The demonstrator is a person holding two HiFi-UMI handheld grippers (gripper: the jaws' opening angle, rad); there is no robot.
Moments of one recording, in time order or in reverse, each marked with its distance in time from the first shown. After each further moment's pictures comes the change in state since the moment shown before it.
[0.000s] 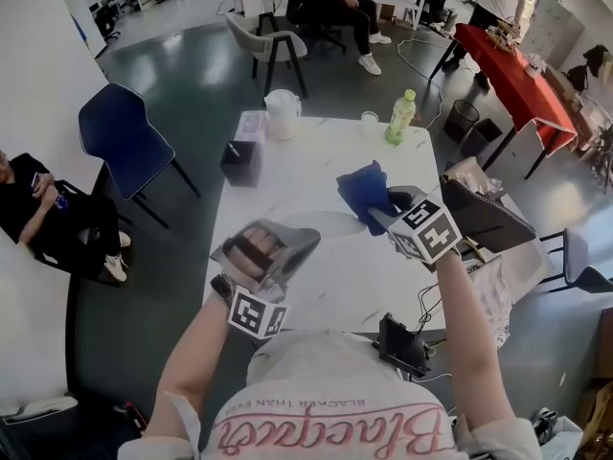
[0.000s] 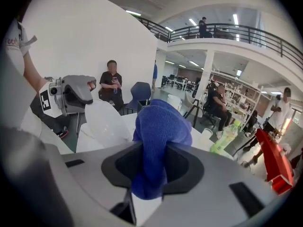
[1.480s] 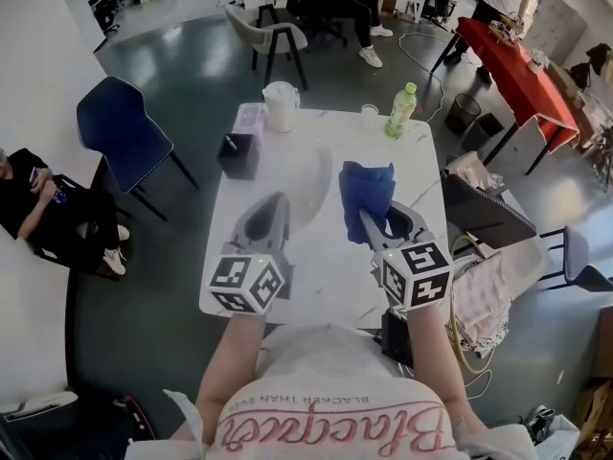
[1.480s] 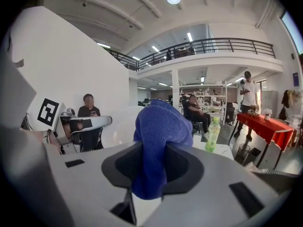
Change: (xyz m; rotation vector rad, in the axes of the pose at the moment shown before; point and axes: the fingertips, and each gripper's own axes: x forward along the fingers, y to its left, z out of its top) left arm -0.008 0.051 -0.090 -1.710 0.001 0.413; right arm -0.044 0.029 0.030 0.333 -0.333 -0.220
